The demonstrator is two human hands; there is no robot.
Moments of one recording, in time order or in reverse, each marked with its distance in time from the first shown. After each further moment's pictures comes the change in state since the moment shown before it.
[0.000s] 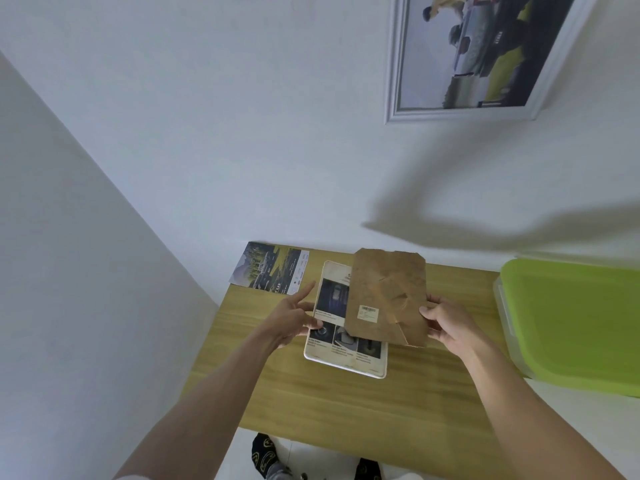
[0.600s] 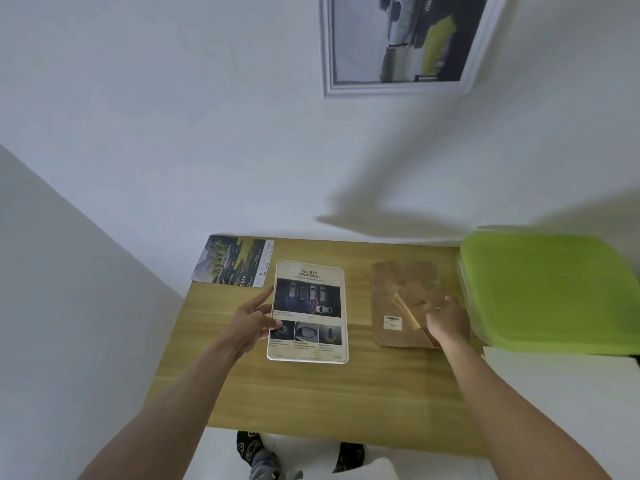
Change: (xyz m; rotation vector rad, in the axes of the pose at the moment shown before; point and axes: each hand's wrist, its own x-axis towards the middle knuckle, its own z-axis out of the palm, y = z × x) left_hand 0.014 -0.033 -0.002 -0.094 0.119 -0.021; right_hand 0.019 0.053 -0.061 -0.665 0.558 -0.075
